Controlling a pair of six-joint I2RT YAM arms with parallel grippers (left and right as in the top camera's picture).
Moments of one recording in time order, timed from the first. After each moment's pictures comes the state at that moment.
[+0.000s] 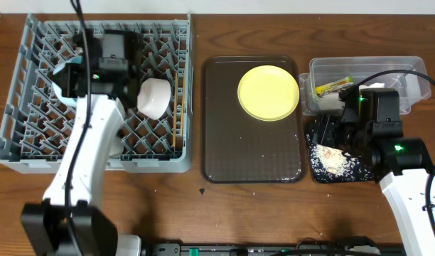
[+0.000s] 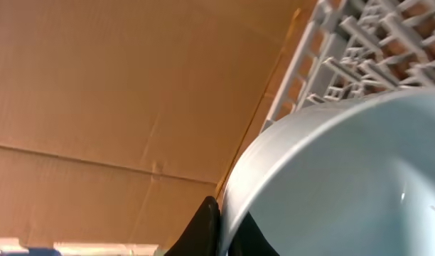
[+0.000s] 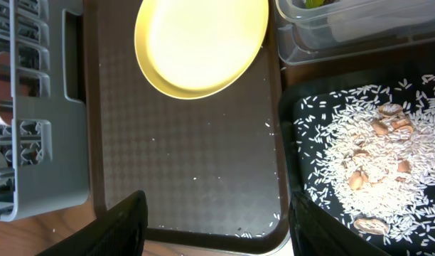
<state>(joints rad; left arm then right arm) -0.05 1.60 1.40 -0.78 -1.17 0.09 0.08 1.16 1.01 -0.84 -0.28 0.36</state>
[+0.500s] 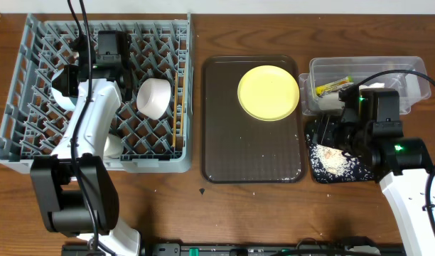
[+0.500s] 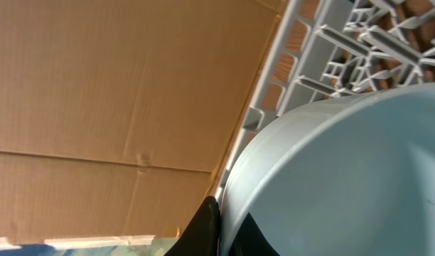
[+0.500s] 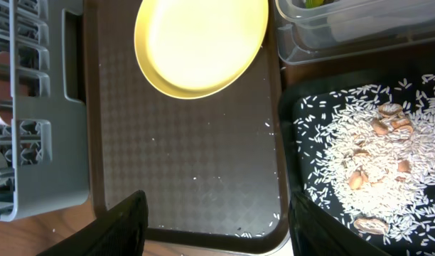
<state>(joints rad) 0.03 1.79 1.39 -0.69 -1.18 0.10 0.08 1.16 1.01 -0.84 -0.28 0.36</state>
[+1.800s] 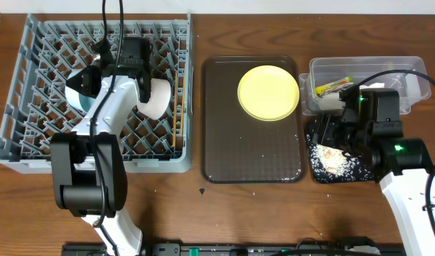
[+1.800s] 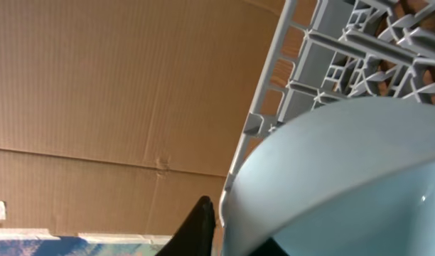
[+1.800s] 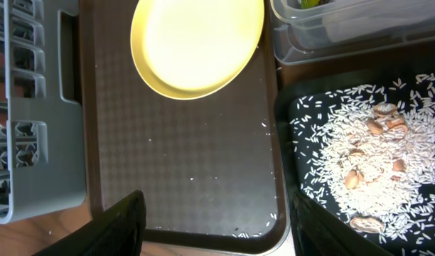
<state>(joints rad) -0.04 1.91 1.38 -0.65 -1.34 0.05 0.08 1.16 1.01 -0.84 -0.27 0.36</state>
